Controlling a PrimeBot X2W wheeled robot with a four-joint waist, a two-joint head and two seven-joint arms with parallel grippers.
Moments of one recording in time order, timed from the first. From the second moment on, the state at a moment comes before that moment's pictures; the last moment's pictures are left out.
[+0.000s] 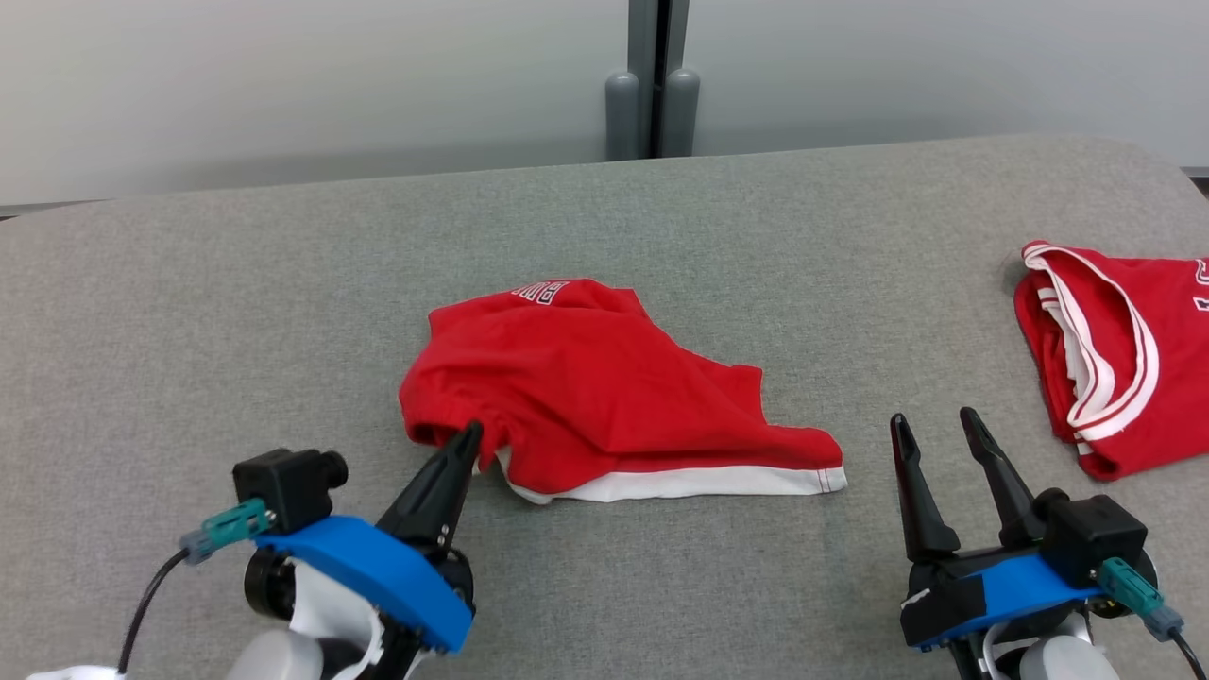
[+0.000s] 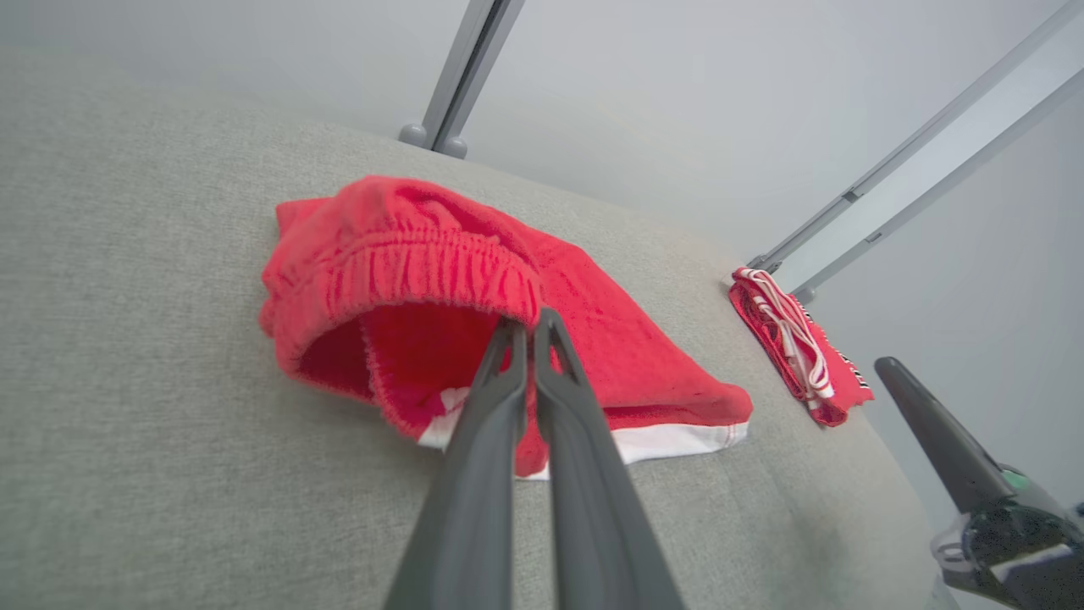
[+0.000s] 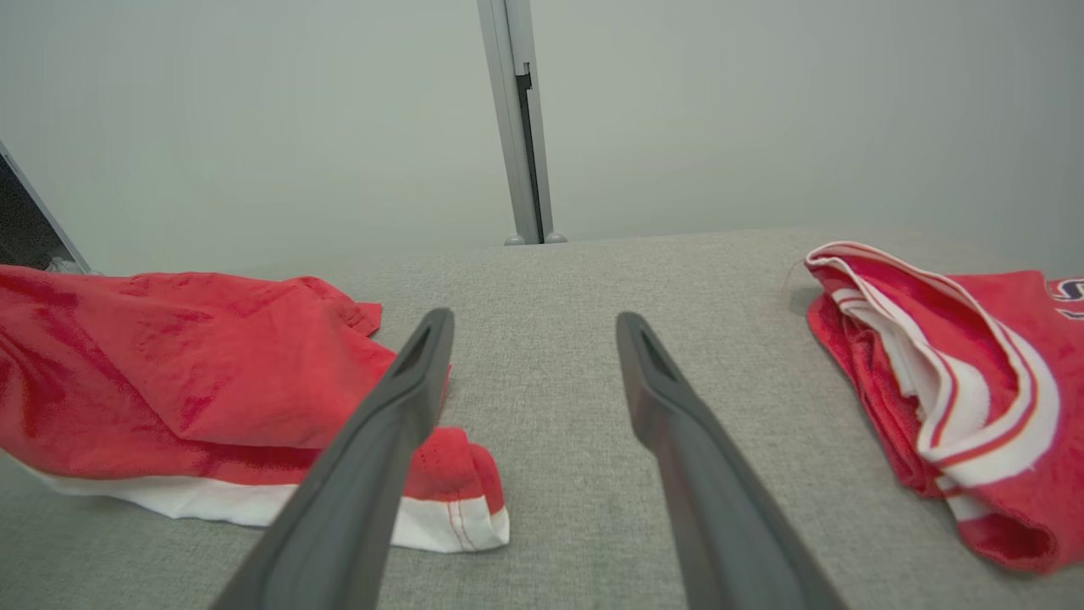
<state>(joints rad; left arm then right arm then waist) -0.17 0.22 -0.36 0.12 -0.75 -0.10 0.12 -0.12 -0.05 0.02 0.25 0.17 0.13 -0.25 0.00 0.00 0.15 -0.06</state>
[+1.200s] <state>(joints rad) -0.21 0.32 -0.32 0.23 -0.67 0.01 0.03 -0.16 -0.05 0.02 0.23 0.17 0.13 -0.25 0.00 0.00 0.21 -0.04</state>
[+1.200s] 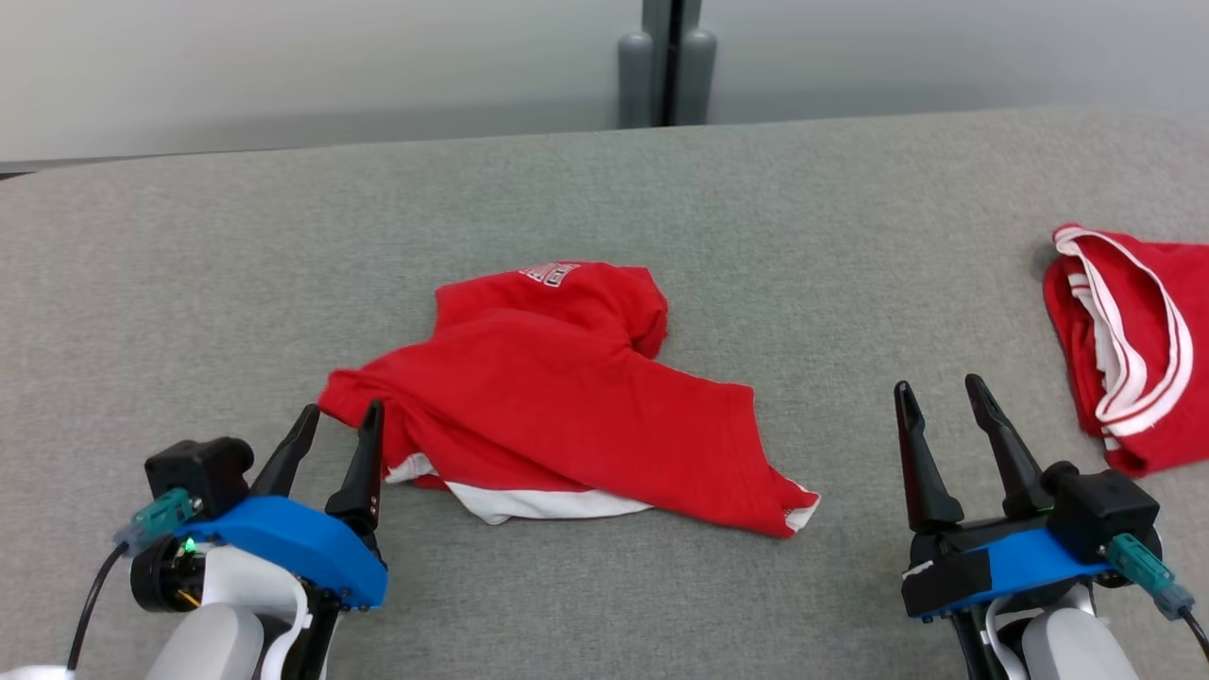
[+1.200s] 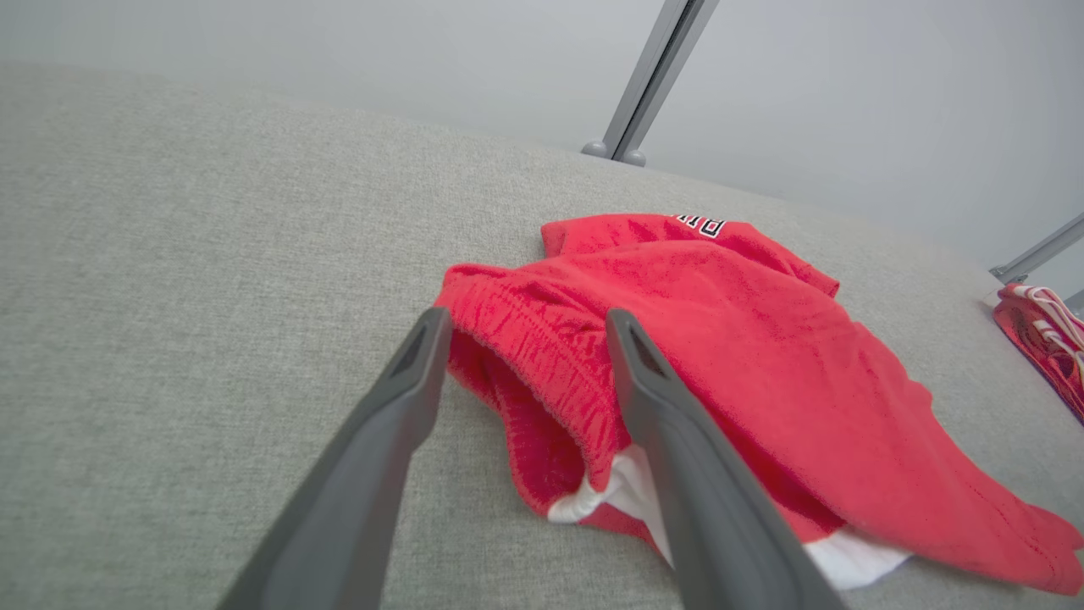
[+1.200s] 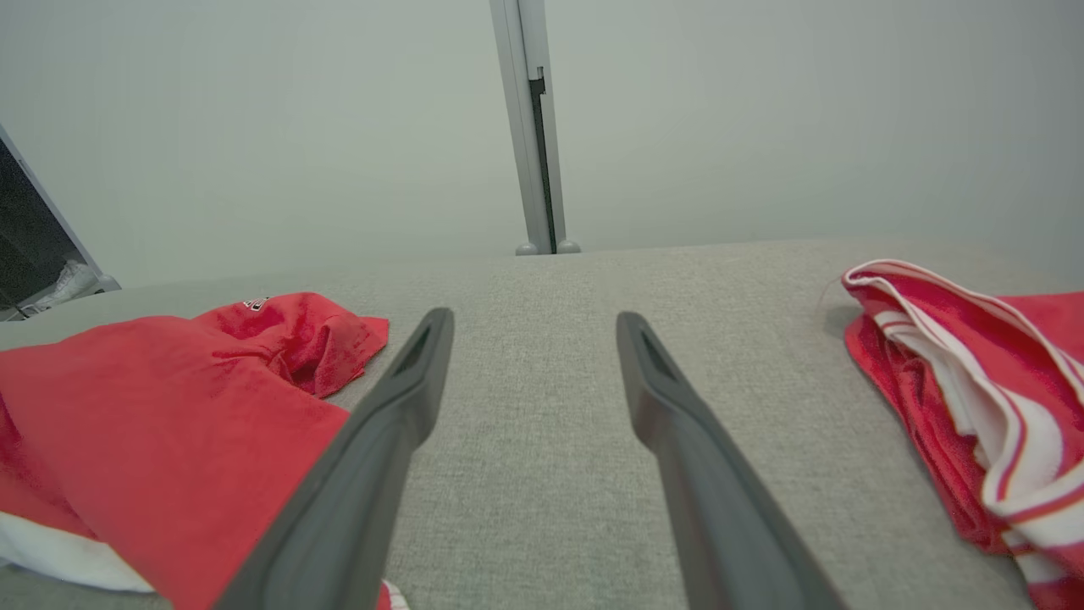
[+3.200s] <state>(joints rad) -0.14 0.15 -0.24 0.62 -0.34 -0.12 -0.26 -0.04 -0.05 0.06 0.20 0.18 0.13 -0.19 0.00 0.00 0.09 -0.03</state>
